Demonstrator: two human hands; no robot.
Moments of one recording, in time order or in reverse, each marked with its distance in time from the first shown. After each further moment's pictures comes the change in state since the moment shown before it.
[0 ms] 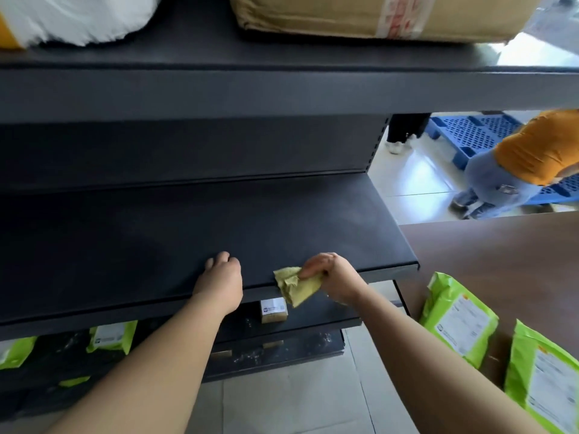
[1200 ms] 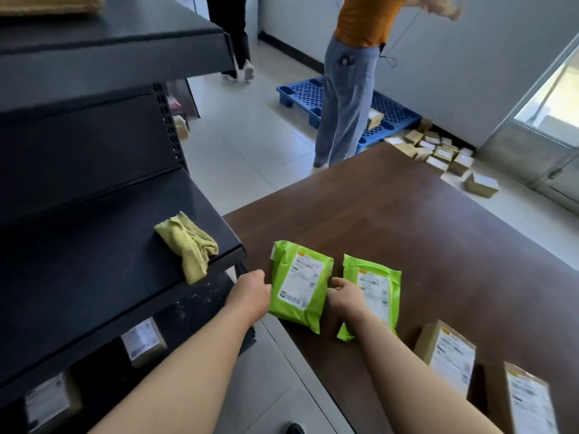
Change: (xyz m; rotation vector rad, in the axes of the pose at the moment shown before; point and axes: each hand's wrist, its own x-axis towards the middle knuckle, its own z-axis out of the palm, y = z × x) left_hand -0.040 0.335 0.086 -0.192 -0.270 0.428; right_hand -0.237 0.154 -0.134 0.372 0.541 1.122
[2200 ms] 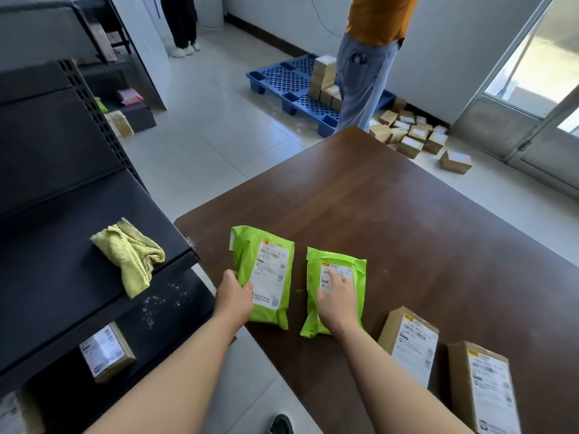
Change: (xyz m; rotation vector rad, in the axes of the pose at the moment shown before) left_hand 0.009 0.049 0.047 -0.489 0.107 -0.177; right_hand 0.007 0.046 -0.043 -0.242 0.182 -0.082
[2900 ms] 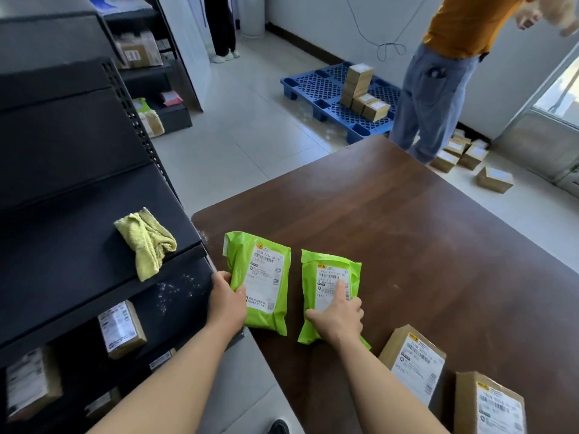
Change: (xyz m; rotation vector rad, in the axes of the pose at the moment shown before) left_hand -0.030 0.001 0.000 -0.105 0.193 -0.068; right_hand 0.004 0.018 0.002 -0.130 -0.128 0.139
